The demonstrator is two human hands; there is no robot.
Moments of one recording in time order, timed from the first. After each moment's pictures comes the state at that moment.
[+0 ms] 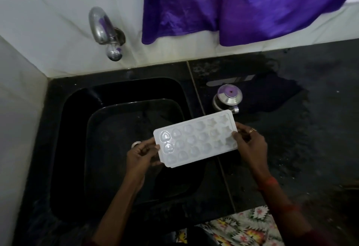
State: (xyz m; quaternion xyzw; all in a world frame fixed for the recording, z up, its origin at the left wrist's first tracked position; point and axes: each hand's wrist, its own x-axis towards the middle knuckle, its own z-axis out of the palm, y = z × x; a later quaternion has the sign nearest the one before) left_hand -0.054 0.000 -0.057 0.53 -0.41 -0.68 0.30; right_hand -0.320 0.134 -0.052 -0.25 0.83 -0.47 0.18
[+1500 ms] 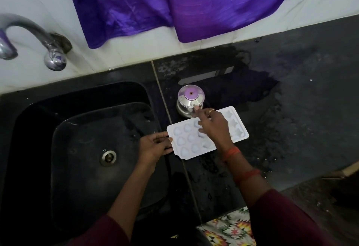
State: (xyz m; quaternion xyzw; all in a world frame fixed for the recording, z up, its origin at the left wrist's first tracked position) left_hand -0.212 0.011 -0.078 0.55 -0.44 -0.68 0.19; right_hand -0.388 0.082 -0.048 -0.19 0.81 -0.46 0.32
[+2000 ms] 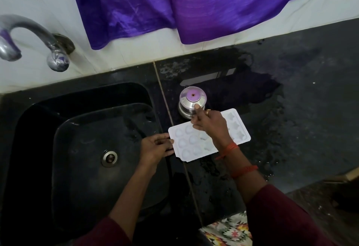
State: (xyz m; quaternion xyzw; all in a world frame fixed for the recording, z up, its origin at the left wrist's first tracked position) left_hand -0.212 0.010 -0.079 0.56 -0.43 -0.69 0.19; right_hand -0.390 0.069 -0.050 -0.18 0.77 -0.49 0.37
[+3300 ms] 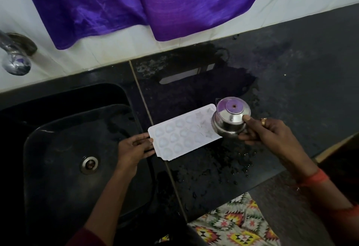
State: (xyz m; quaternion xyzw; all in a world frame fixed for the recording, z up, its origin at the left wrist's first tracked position) left_hand -0.212 0.009 -0.077 0.56 -0.43 -0.69 0.19; right_hand -0.464 0.220 0.043 -0.15 0.81 -0.45 0.35
